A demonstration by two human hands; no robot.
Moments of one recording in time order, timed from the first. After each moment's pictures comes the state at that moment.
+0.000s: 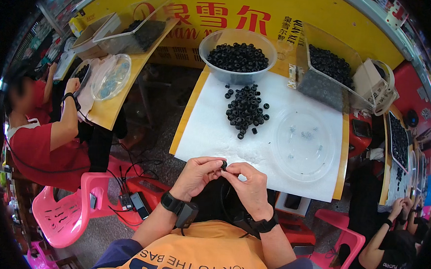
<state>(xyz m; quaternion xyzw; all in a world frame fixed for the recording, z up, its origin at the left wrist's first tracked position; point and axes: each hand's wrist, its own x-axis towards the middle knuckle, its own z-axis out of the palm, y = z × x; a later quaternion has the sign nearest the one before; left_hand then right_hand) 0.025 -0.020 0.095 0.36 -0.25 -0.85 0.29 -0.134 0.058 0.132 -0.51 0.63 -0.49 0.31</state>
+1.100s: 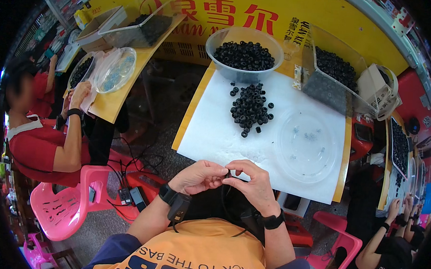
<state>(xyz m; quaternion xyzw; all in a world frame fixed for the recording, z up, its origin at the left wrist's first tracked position) 0.038 -0.025 0.095 0.29 -0.23 -0.92 0.12 -0.154 0.057 0.137 -0.58 0.57 -0.43 0.39</state>
